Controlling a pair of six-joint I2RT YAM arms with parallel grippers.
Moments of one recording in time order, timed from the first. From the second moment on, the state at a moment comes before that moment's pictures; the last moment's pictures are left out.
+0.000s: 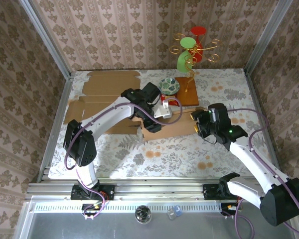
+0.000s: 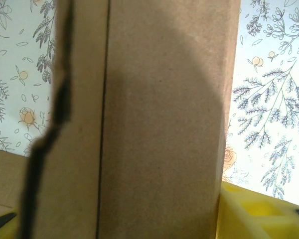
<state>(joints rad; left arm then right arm) -0.79 1.80 1.61 -1.04 0.27 0.56 0.30 1.04 0.75 -0.43 -0.13 1.45</state>
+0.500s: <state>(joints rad) -0.79 1.80 1.61 -1.04 0.26 0.54 0.30 1.09 0.77 -0.44 -0.11 1.47</state>
